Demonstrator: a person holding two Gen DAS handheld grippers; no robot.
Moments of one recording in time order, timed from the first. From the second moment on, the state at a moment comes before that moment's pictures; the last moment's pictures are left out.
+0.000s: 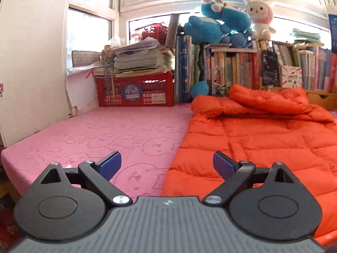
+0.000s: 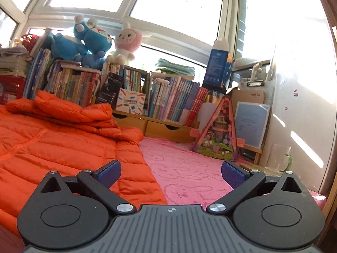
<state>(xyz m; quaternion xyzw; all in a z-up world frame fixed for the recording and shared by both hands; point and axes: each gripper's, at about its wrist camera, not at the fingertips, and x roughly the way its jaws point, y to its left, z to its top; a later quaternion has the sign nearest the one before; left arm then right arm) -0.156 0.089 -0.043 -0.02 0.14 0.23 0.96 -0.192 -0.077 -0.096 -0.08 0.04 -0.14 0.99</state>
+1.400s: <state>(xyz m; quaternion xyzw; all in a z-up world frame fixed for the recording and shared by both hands) -0.162 0.086 -0.061 0.08 0.11 0.27 0.95 -0.199 -0.117 -0.109 -0.15 0.05 -0.24 0.96</state>
